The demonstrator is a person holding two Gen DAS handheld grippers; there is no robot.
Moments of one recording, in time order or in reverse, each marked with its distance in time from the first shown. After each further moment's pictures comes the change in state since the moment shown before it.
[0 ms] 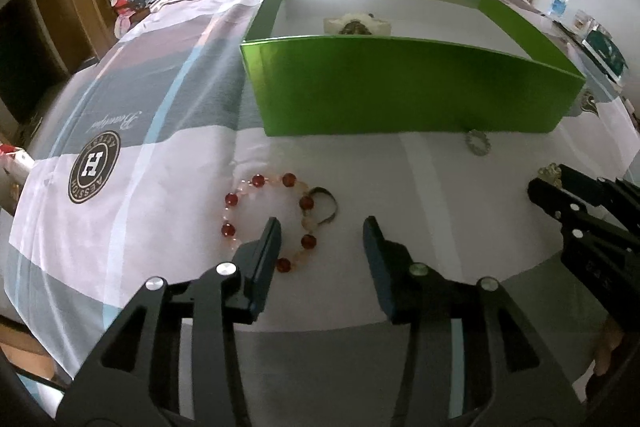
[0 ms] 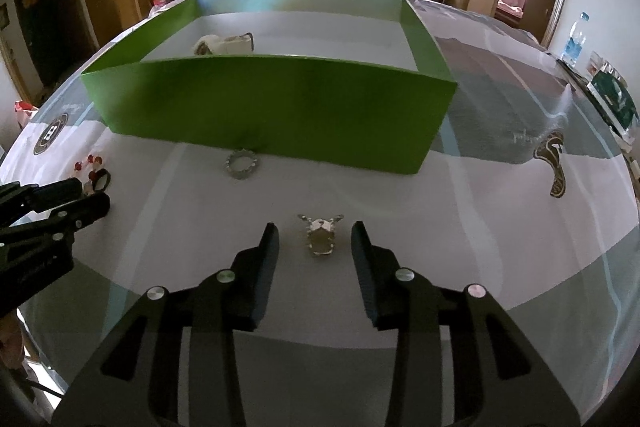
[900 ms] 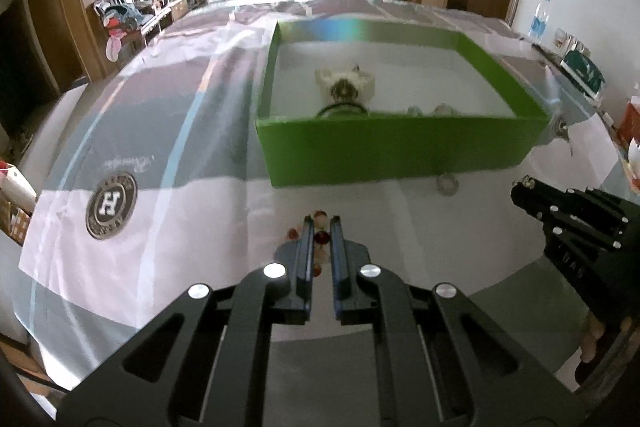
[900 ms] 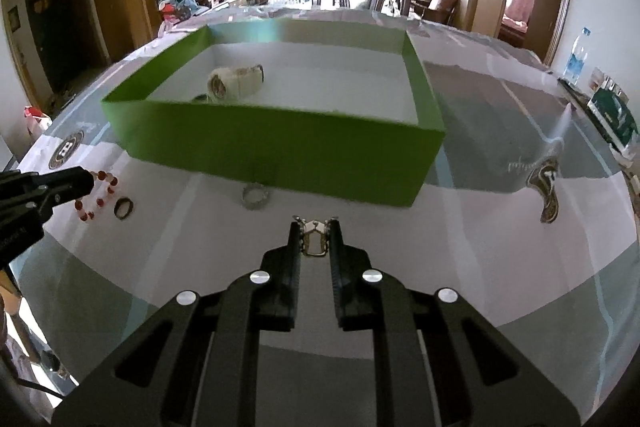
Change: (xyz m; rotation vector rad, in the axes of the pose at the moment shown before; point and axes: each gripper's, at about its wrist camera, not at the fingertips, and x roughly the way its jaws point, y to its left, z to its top) left arm -0.043 0.005 0.024 0.014 -0.102 -0.041; right arm -0.025 0.000 0.016 -0.010 -0.083 0.026
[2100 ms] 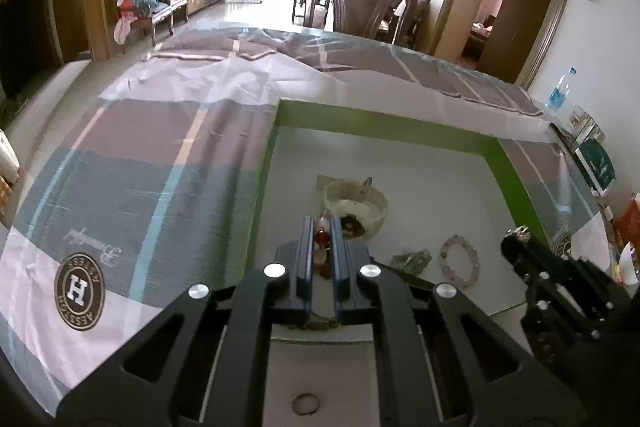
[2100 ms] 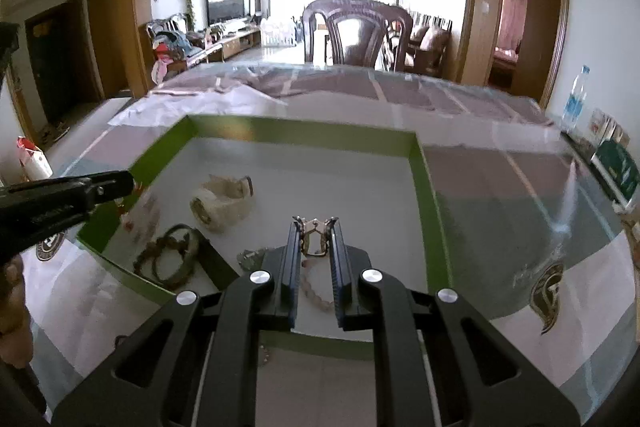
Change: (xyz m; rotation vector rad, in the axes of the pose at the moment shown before) left arm 0.054 0.020 0.111 -0.175 -0.056 -0.044; right arm 0.036 -0.003 0.088 0.031 -0.121 -0.021
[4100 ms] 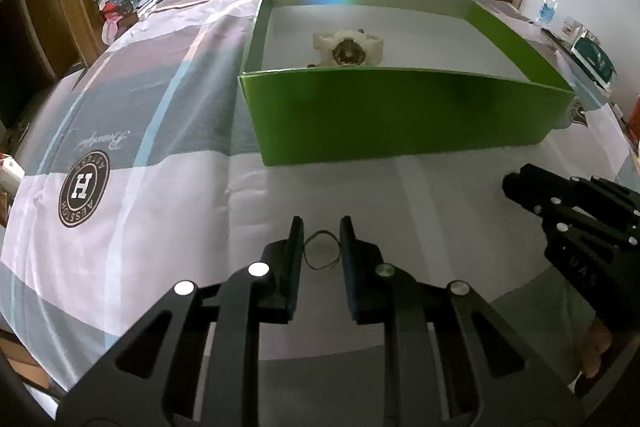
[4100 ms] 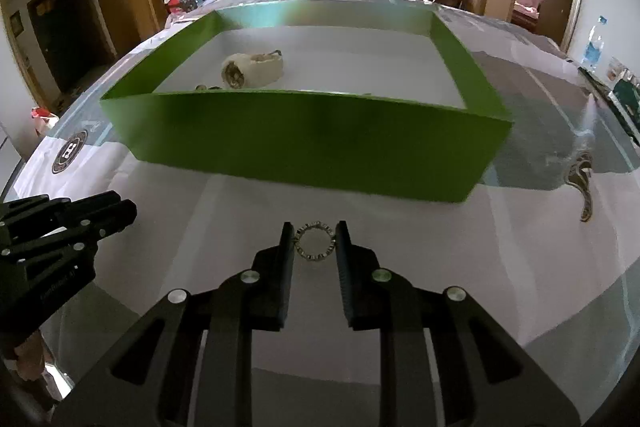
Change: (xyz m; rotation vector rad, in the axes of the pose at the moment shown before) left arm -0.014 0.000 -0.121 0.164 0.137 0.048; right arm -0.022 0.013 -0.086 -0.004 0.186 0.060
